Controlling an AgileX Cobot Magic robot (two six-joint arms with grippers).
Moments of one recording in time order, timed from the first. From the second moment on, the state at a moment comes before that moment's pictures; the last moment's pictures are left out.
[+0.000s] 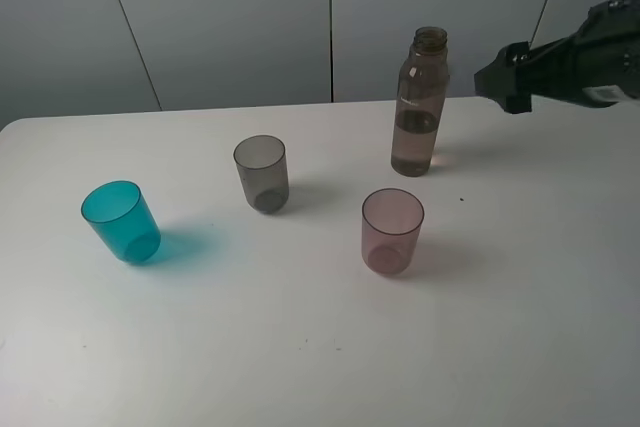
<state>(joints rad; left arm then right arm) -0.02 0.00 -0.51 0.01 1.08 -0.02 0.25 1.22 -0.63 0.22 0.10 -0.20</state>
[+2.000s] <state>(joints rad) -0.02 0.00 -0.51 0.01 1.08 -0.02 0.14 1.98 -0.66 -0.49 -0.77 0.25</state>
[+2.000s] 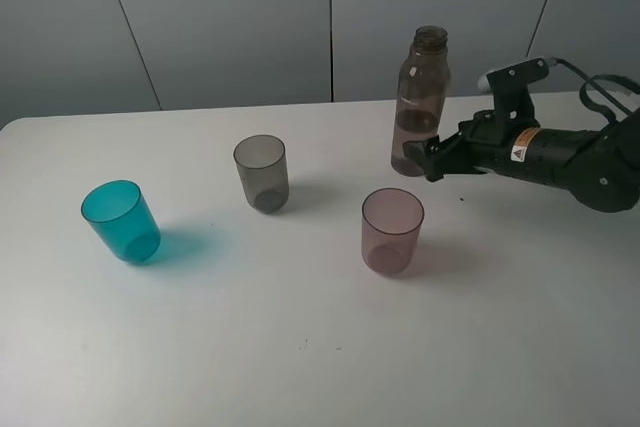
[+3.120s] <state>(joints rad) -0.02 0.00 -0.51 0.01 1.08 -0.02 0.14 2.14 -0.81 -0.54 -0.93 0.23</state>
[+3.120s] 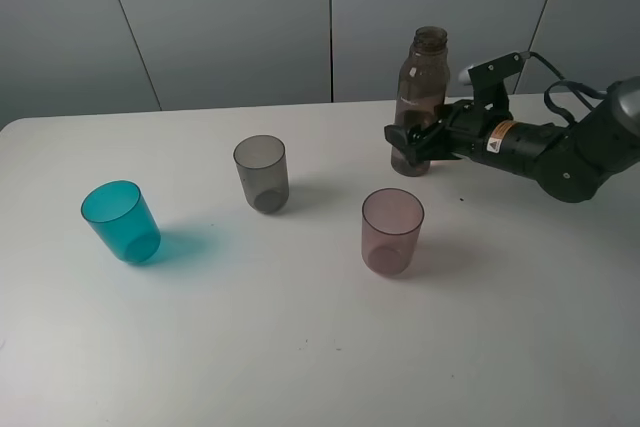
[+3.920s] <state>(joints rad) -0.02 0.00 -0.51 0.01 1.08 -0.02 0.14 2.19 -0.86 -0.51 -1.01 0.17</state>
